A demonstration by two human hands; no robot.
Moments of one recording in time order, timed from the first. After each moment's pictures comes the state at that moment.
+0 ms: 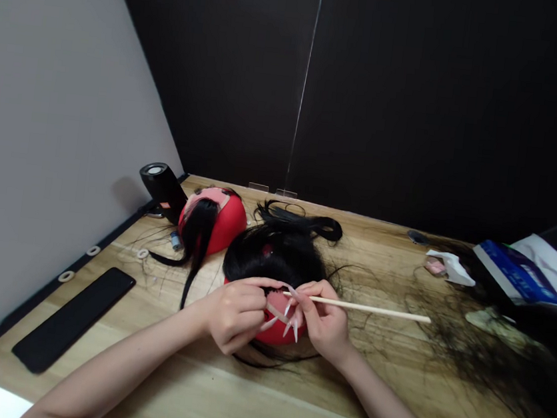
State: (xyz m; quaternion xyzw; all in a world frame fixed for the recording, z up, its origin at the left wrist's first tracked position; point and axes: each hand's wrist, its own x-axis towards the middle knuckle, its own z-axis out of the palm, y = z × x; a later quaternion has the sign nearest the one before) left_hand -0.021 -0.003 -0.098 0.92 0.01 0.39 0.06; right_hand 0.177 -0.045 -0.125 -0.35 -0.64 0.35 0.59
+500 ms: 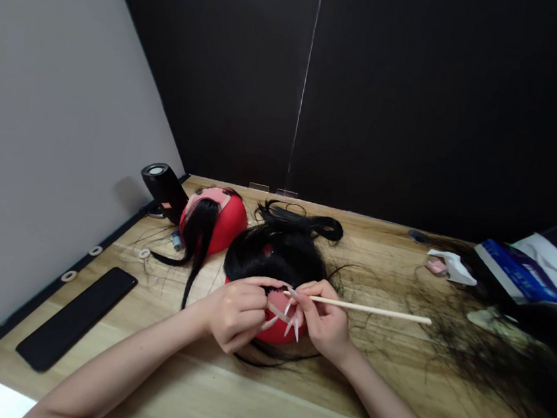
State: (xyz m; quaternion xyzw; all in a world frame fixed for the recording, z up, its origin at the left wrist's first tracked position) left_hand -0.021 -0.003 -0.101 0.92 0.01 0.39 0.06; right_hand 0.178 -0.044 -0.129 -0.37 -0.65 0.32 0.59
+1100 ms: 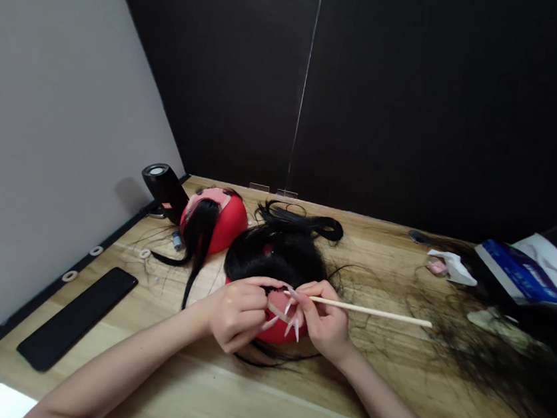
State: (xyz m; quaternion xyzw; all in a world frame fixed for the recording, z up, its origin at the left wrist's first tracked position) left_hand -0.022 -0.003 -0.104 0.92 0.01 0.39 0.06; right_hand 0.179 -0.046 -0.130 -0.37 -0.64 0.34 0.58
